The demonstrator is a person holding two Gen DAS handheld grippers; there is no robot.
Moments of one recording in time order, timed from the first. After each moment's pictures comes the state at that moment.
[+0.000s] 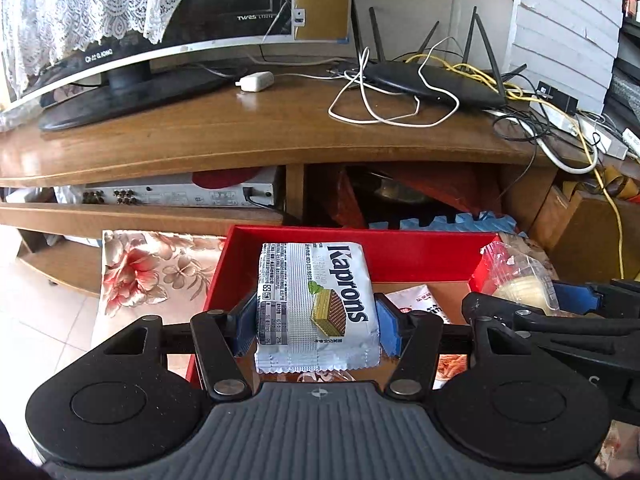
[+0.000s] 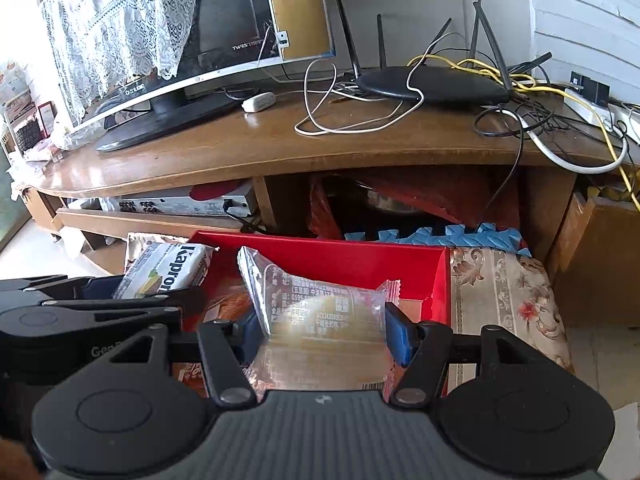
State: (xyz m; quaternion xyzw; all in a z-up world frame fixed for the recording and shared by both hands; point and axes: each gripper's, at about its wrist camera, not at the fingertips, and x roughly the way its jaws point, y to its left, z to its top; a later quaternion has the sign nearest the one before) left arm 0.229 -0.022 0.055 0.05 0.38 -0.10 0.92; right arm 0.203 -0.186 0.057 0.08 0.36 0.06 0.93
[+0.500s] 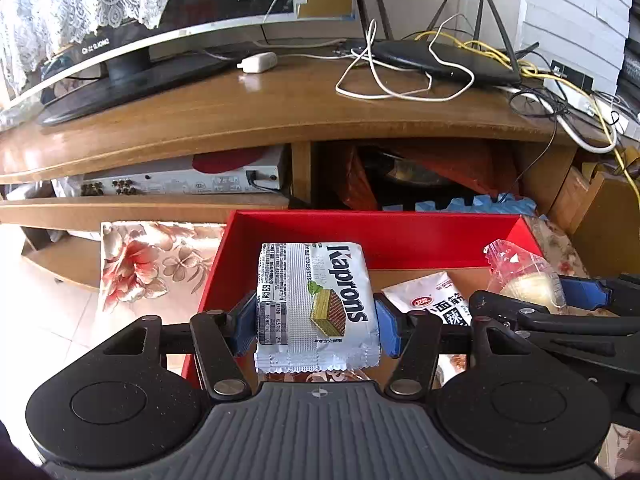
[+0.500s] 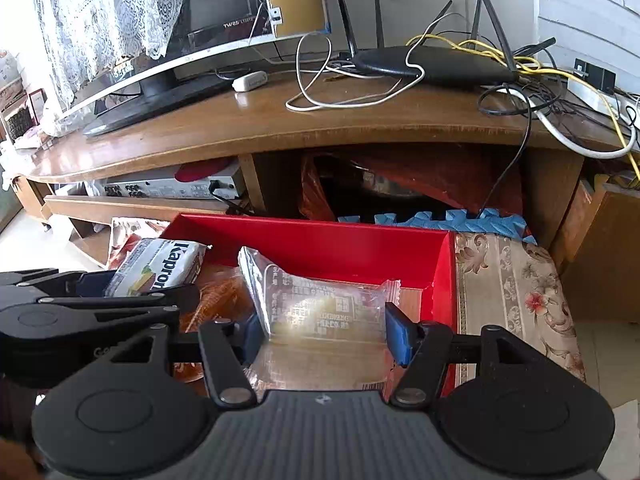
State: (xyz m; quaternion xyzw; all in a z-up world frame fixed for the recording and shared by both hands) left arm 0.242 -0.027 0.033 0.06 0.39 -0.09 0.91; right arm 0.218 -0.183 0.035 0.07 0.38 0.05 0.92
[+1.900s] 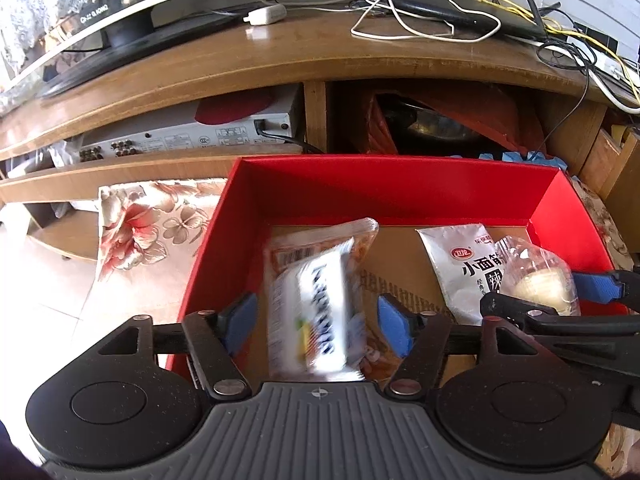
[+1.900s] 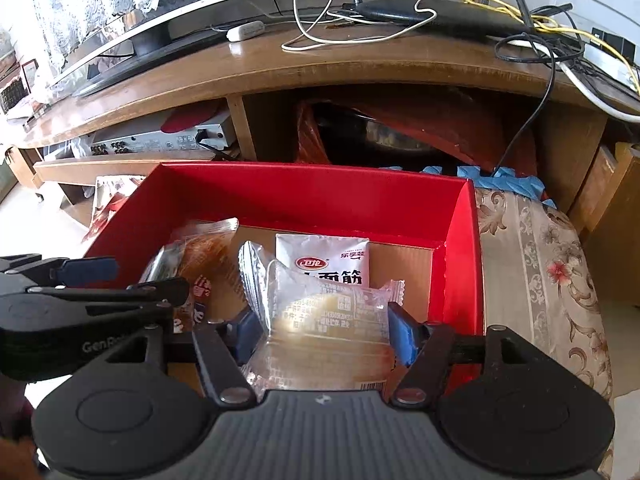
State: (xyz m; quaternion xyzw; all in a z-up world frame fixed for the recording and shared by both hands) left arm 0.253 -0.025 -0.001 0.08 0.43 -0.06 0.90; right arm 0.234 -0.181 -0.003 0.06 0.43 0.06 0.90
